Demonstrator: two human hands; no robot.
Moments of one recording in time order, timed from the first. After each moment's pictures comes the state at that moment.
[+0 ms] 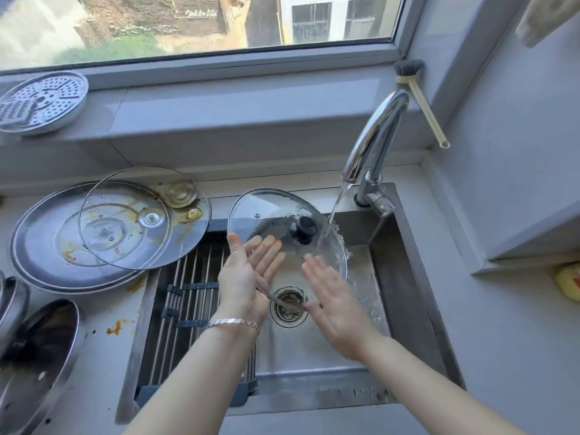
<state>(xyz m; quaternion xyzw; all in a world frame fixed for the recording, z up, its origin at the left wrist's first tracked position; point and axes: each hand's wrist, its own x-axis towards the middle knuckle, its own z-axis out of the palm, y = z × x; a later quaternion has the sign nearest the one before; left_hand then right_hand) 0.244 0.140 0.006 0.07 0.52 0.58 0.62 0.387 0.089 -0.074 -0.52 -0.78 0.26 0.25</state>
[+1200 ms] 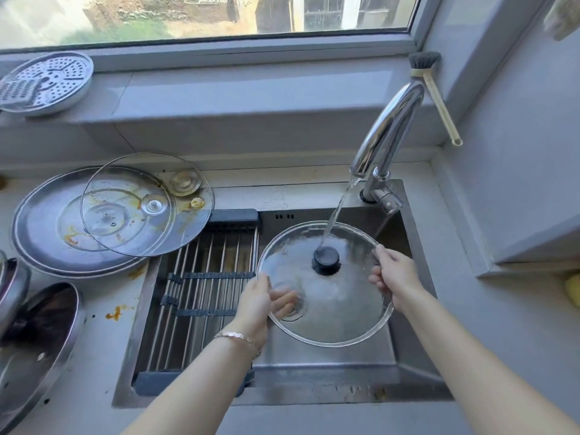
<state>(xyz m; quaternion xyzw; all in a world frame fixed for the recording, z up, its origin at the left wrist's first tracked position) 0.242 0.112 -0.043 0.06 0.64 0.36 0.68 0.448 0.142 -0.069 -0.74 -0.19 0.53 0.38</state>
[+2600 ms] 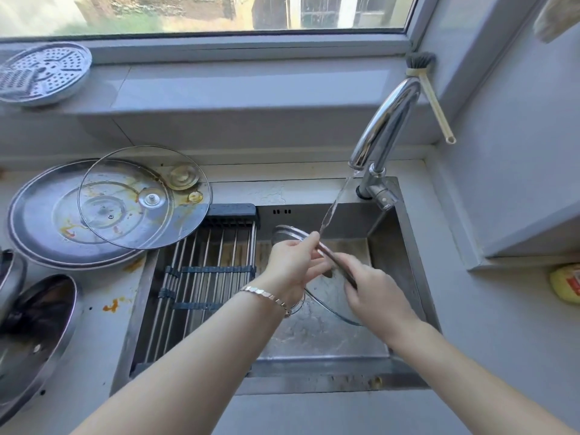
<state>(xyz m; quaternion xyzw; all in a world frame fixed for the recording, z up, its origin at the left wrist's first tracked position) 0.285 0.136 0.012 0.17 0.60 0.35 0.70 0.416 0.085 -0.013 -0.65 -0.69 0.28 0.15</state>
